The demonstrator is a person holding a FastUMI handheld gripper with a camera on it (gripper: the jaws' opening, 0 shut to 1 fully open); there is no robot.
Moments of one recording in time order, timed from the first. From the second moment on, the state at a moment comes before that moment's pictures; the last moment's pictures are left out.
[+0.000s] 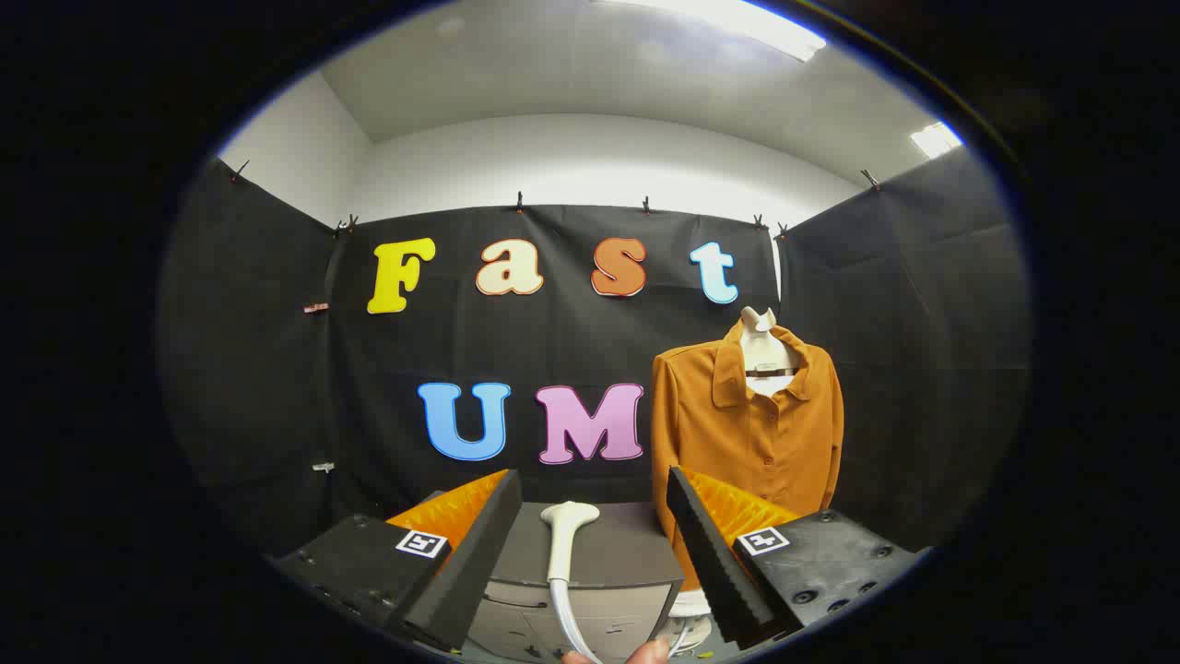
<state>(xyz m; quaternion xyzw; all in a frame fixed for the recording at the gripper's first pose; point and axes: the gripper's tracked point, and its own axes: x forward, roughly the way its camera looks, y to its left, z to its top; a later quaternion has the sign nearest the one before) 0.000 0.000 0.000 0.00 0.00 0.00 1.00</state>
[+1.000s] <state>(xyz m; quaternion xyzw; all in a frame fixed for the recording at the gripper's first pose) 0.024 -0.009 -0.042 -0.01 0.05 -0.03 1.00</state>
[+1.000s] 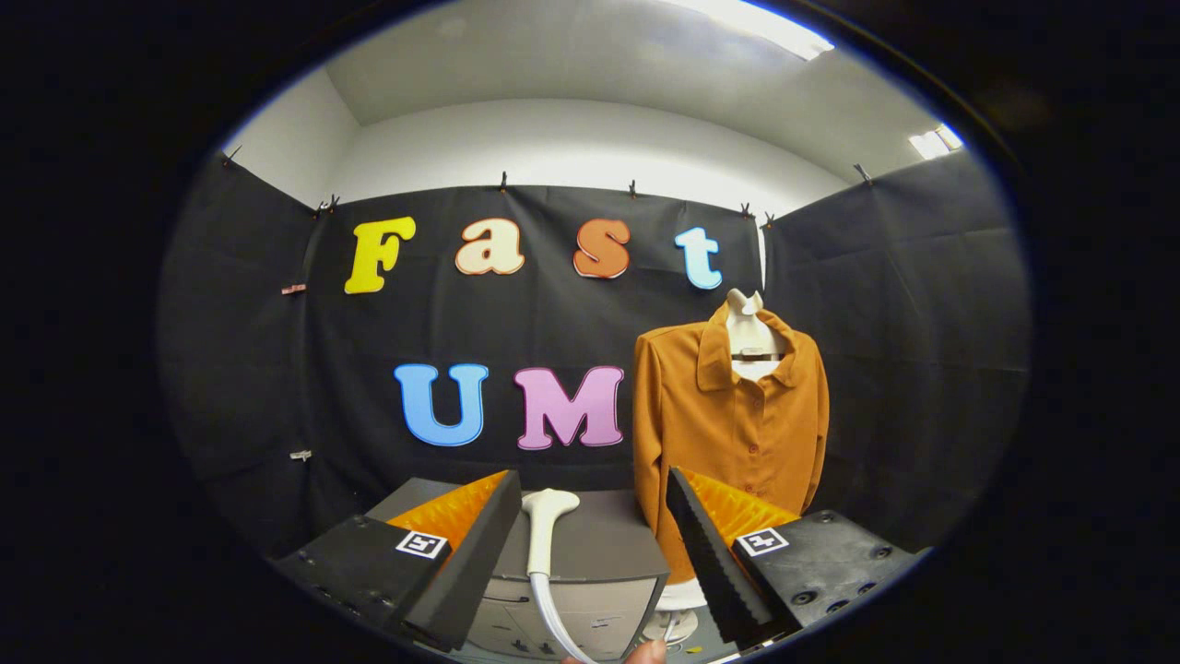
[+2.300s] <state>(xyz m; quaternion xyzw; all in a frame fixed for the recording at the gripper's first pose) 0.170 0.045 -0.333 -0.02 0.41 -0.02 0.91</state>
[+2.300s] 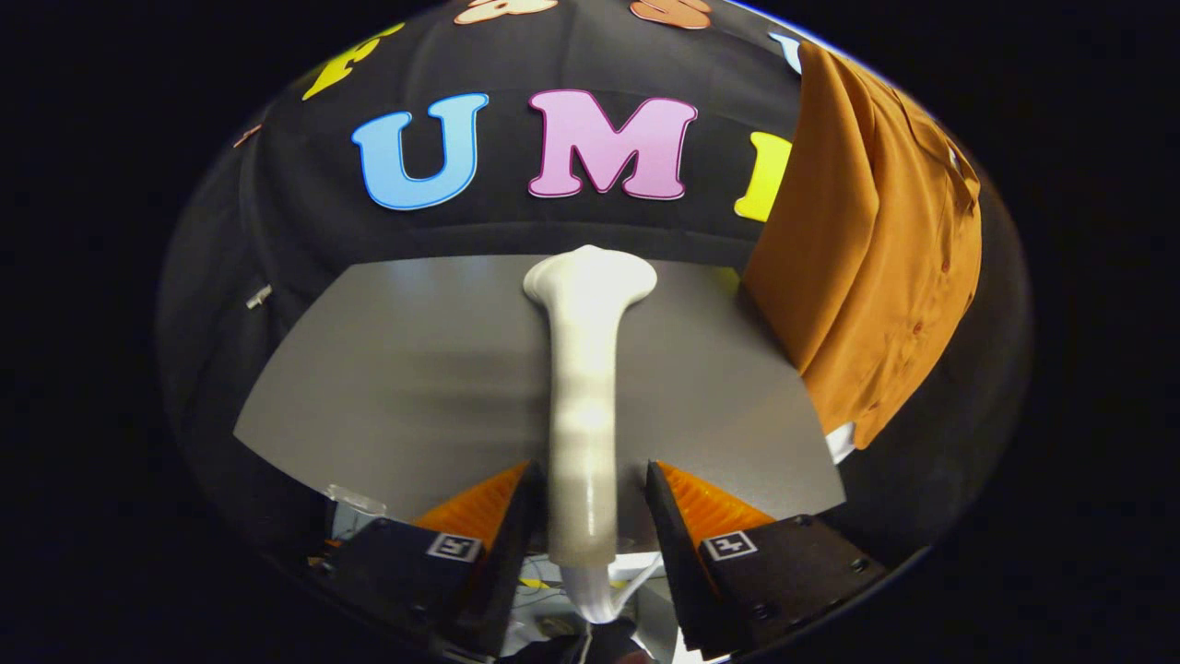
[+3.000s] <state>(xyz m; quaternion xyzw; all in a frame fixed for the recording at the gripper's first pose) 0.141 0.020 -0.217 0.03 0.23 0.02 0.97</state>
